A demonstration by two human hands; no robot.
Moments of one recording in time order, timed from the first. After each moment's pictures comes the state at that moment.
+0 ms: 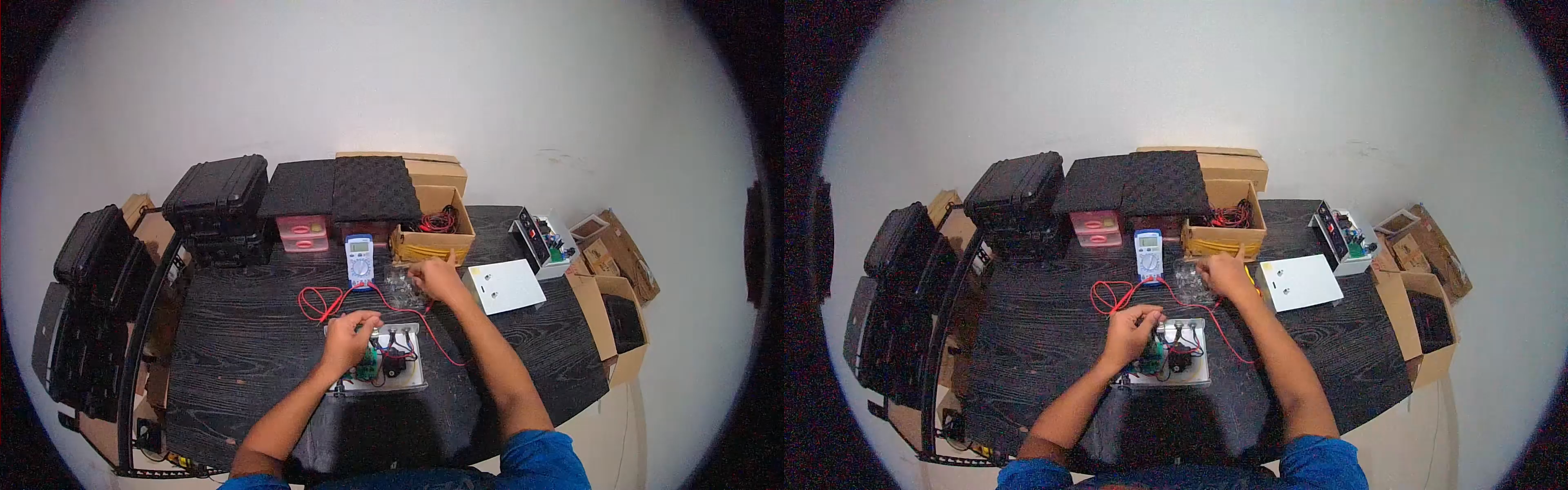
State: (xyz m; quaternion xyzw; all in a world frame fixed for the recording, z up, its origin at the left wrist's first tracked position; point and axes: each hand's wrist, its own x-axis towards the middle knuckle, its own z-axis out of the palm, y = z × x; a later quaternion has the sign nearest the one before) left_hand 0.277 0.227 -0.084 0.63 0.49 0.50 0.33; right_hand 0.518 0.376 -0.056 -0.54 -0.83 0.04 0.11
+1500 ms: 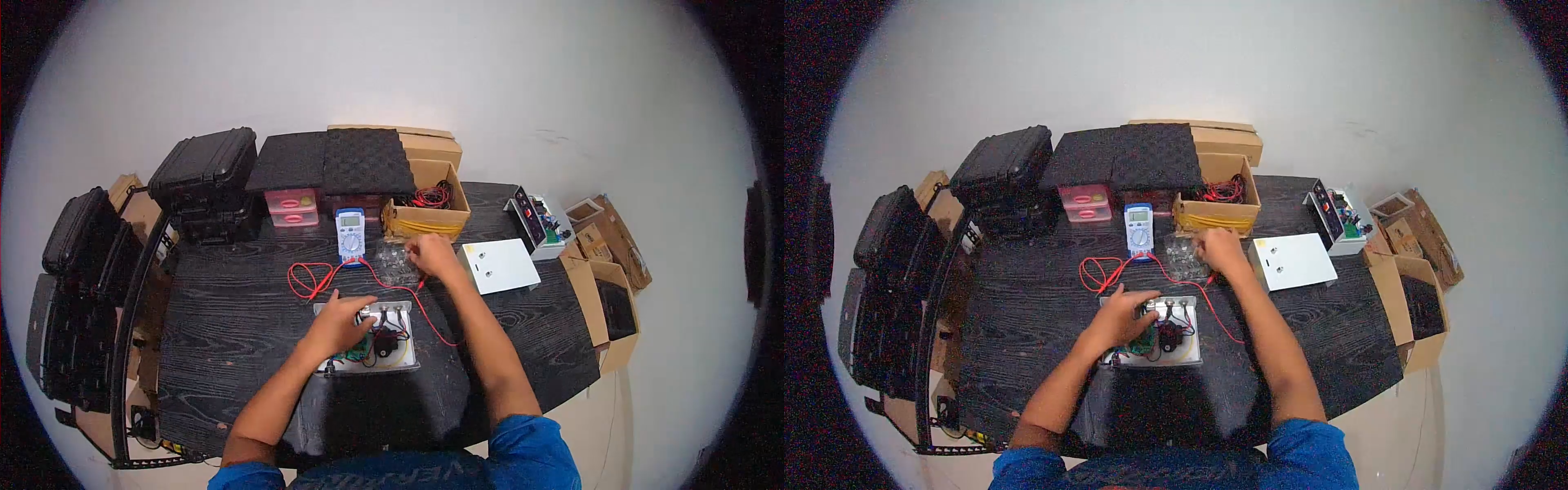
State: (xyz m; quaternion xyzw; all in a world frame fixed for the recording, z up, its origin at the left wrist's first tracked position) left_hand 0.265 0.217 -0.067 0.80 0.48 0.27 0.23; right_hand 0.529 0.392 -0.076 -0.52 -0.84 0.05 0.17
